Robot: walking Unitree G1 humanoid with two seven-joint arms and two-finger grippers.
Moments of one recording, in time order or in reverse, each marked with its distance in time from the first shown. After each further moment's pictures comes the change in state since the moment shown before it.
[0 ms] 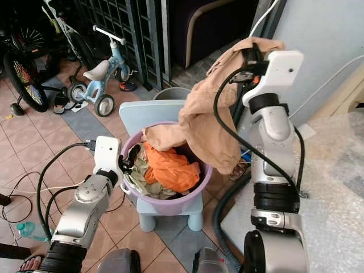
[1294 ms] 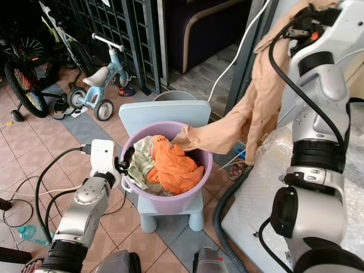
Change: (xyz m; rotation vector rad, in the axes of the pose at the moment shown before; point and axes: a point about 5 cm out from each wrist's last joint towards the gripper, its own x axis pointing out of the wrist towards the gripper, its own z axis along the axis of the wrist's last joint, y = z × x) left arm 0.005 0.014 -0.007 -0.038 -0.007 0.093; right arm 0.043 0.025 0.038 0.263 -0.033 0.364
